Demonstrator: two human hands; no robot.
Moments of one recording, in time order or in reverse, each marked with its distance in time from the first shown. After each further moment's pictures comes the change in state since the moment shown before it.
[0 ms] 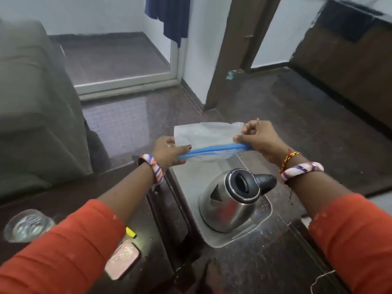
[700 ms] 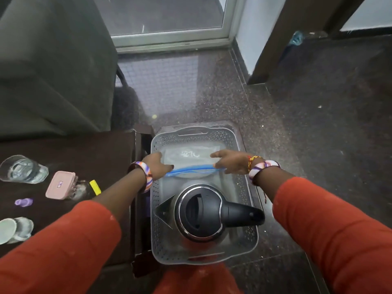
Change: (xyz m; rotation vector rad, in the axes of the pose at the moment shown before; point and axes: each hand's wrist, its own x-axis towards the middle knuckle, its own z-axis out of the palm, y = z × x) left_hand 0.069 -0.087 0.067 0.784 0.280 -0.422; right_hand 0.136 0.153 0.025 -0.481 -0.889 0.365
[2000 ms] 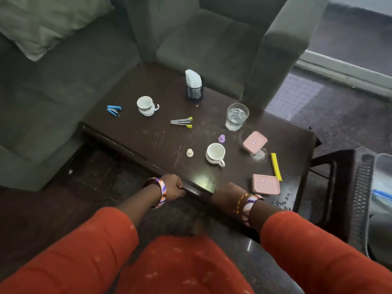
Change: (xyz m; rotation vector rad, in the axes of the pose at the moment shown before) left_hand -0.223 -0.521 -0.109 -0.124 0.005 -0.244; right_hand -0.044 -0.220 0.542 -1.793 -0.224 -0.941
